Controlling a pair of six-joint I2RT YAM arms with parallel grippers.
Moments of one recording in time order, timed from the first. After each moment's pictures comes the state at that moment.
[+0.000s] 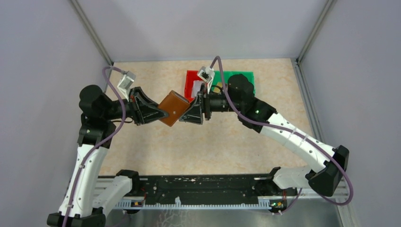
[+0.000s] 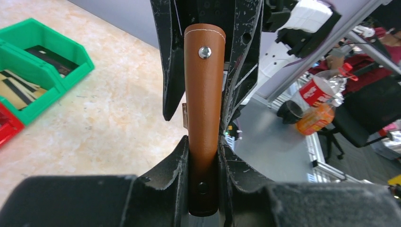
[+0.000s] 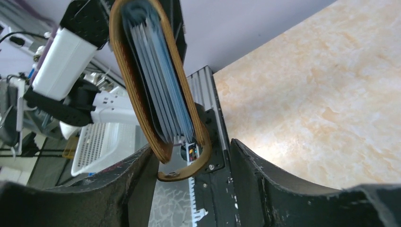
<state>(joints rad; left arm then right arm) -0.16 0.85 1.07 -0.18 1.21 -0.47 0.84 1.26 1.27 -0.12 -0.63 0.49</state>
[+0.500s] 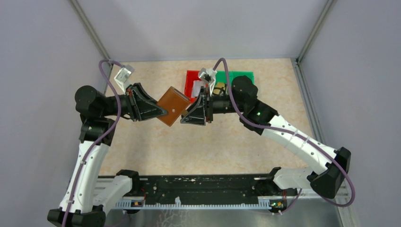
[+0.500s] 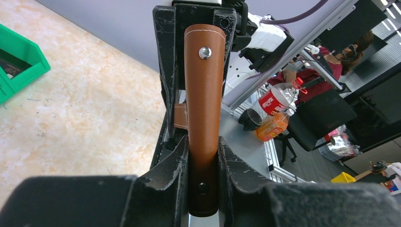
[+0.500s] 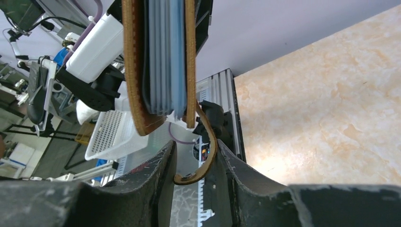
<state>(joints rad) -0.16 0.88 1.07 0.11 1.27 -0.87 0.84 1.22 1.22 -0.01 -0.76 0.51</state>
